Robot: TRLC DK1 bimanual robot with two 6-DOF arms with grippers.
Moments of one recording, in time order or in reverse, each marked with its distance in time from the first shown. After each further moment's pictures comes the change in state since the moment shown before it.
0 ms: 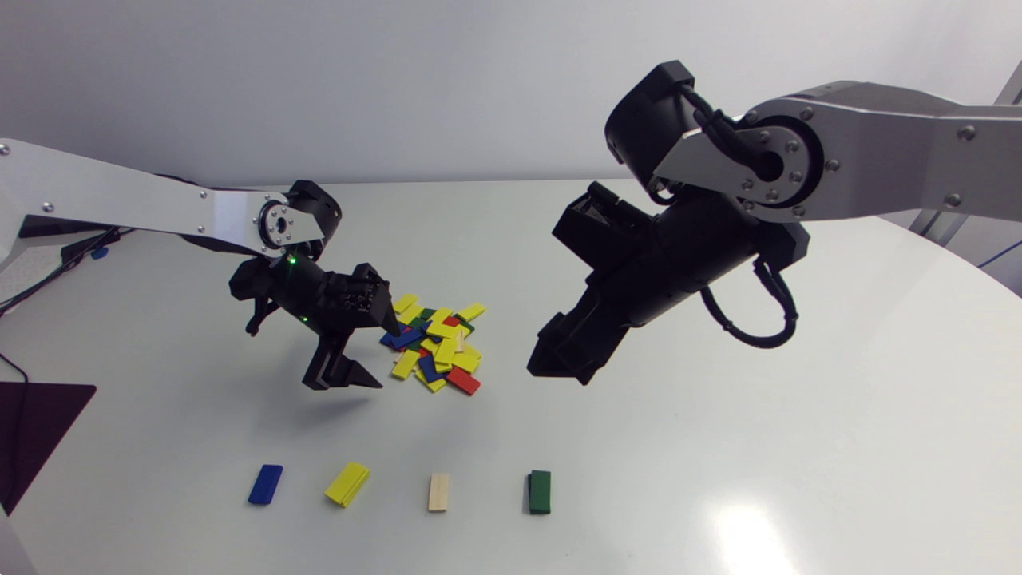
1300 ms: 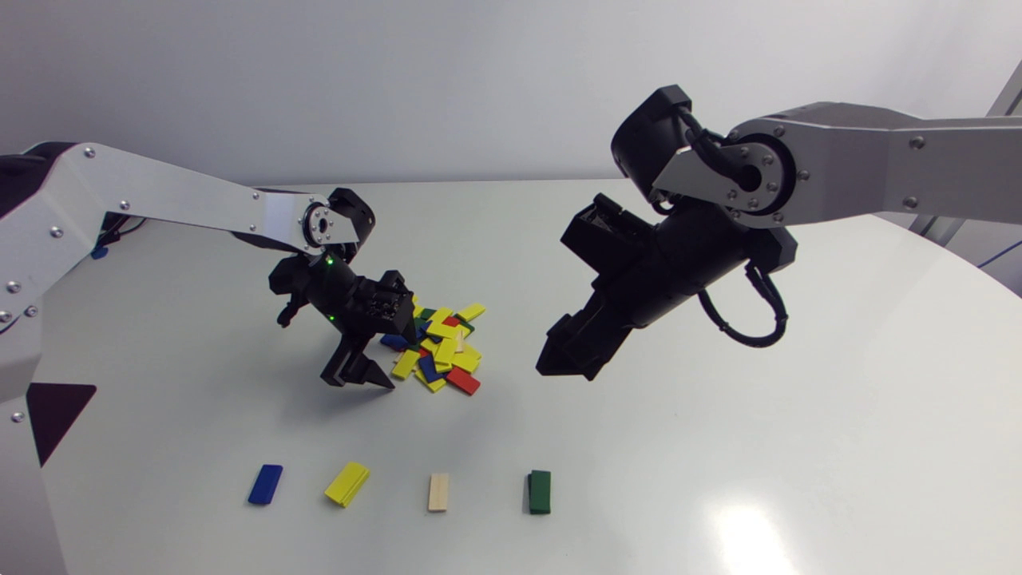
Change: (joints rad) left arm -0.049 0.124 0.124 -0.061 -0.056 0.085; right arm -0.053 0.056 -0.006 0.021 -0.028 -0.030
